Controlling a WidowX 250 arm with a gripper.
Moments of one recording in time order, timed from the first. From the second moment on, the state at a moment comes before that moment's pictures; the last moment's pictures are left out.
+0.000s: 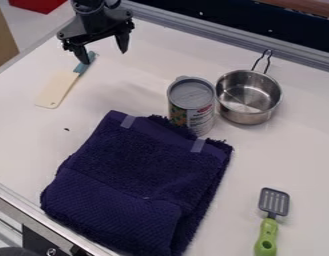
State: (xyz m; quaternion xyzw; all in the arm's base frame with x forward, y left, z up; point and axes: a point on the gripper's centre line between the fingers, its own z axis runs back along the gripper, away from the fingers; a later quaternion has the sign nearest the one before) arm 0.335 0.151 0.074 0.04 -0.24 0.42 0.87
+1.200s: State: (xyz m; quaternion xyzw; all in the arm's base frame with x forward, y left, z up) arm 0.371 0.220 0.046 0.04 -0.17 0.13 0.98
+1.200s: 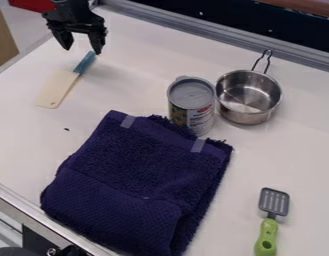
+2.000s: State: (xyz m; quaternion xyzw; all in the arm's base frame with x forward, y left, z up) arm 0.371 0.227 0.007 0.05 -0.09 0.12 0.99
